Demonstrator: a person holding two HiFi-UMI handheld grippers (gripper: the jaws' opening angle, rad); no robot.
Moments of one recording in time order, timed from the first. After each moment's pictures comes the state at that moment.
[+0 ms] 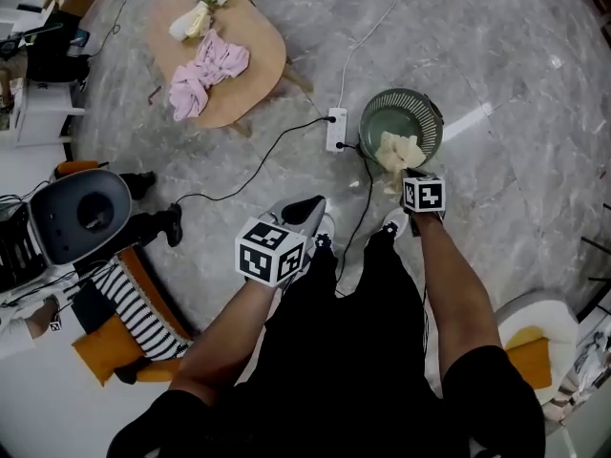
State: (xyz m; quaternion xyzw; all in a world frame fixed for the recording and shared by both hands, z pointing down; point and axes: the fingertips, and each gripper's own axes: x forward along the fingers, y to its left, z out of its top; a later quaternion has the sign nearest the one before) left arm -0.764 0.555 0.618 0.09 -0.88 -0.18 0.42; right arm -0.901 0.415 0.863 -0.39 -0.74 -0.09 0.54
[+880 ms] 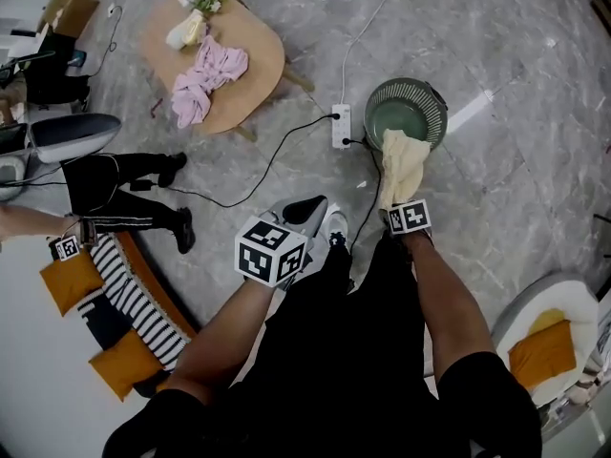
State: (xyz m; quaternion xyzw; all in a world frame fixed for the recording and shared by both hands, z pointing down) left arm -0.737 0.561 0.617 0.14 -0.88 -0.15 0.43; right arm -0.730 0.416 0.917 -0.43 -0.63 -0.06 0.65
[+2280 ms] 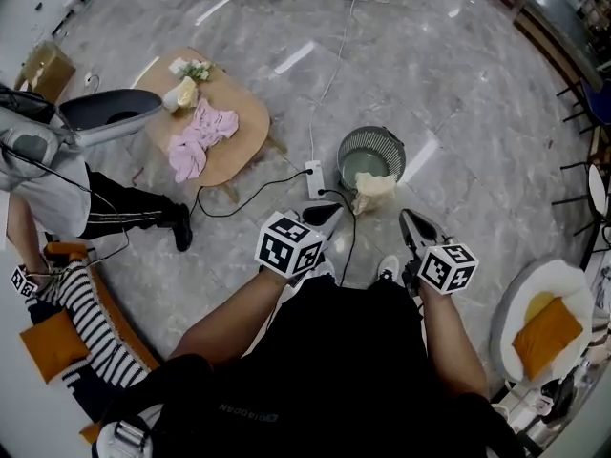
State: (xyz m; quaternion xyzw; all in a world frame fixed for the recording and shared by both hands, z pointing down) left arm -0.699 0.547 0.513 0.30 -0.89 -0.11 0.33; right arm -0.731 0.417 0.530 -0.37 -0.87 0.14 0.31
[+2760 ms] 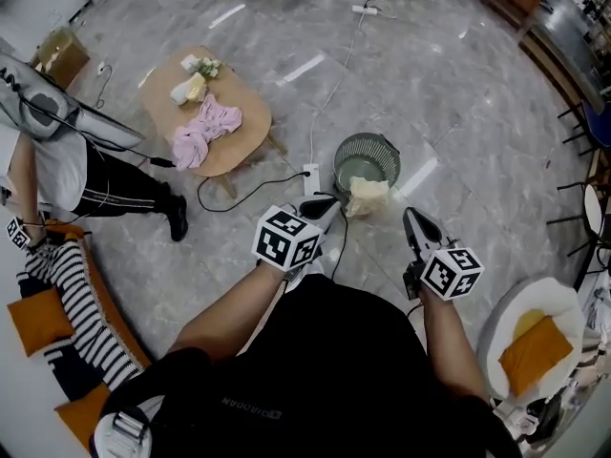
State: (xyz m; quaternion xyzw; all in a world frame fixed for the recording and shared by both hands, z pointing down) left arm -0.680 0.513 0.485 0.26 -0.91 -0.10 0.29; right arm -0.711 0.373 0.472 -0.40 -0.87 0.13 0.26
